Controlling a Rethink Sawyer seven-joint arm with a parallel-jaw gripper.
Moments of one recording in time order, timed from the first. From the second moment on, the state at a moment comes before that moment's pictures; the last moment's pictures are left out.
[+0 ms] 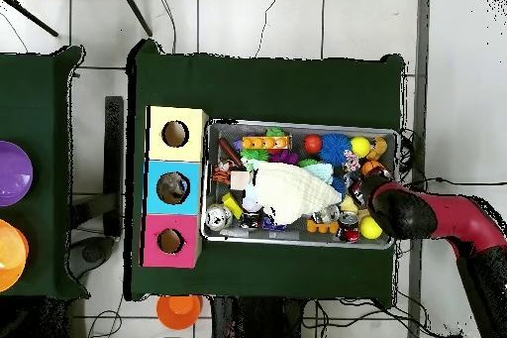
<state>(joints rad) -1.24 -0.42 0.81 1.65 -0.94 0.59 0.98</state>
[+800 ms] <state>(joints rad) -1.23 -0.42 0.81 1.65 -0.87 0.59 0.98</state>
